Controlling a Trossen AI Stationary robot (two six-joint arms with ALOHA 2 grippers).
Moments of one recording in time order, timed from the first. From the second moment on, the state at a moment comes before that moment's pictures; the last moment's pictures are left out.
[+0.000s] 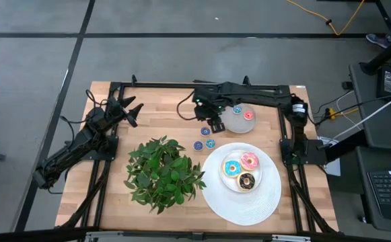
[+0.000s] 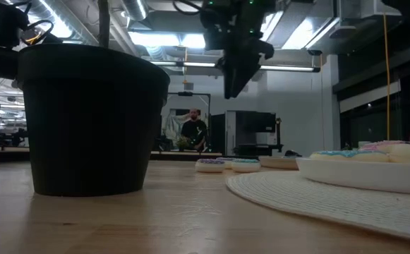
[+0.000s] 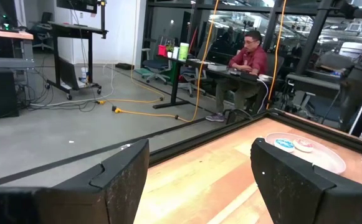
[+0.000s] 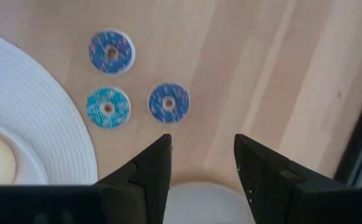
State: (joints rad) left arm 0.79 0.01 0.01 0.02 -0.01 -0.18; right arm -0.24 1.97 1.83 -1.15 0.00 -0.56
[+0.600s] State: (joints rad) left arm 0.79 0.01 0.01 0.02 -0.01 -0.18; right arm -0.12 2.12 1.87 -1.07 -0.03 -0.56
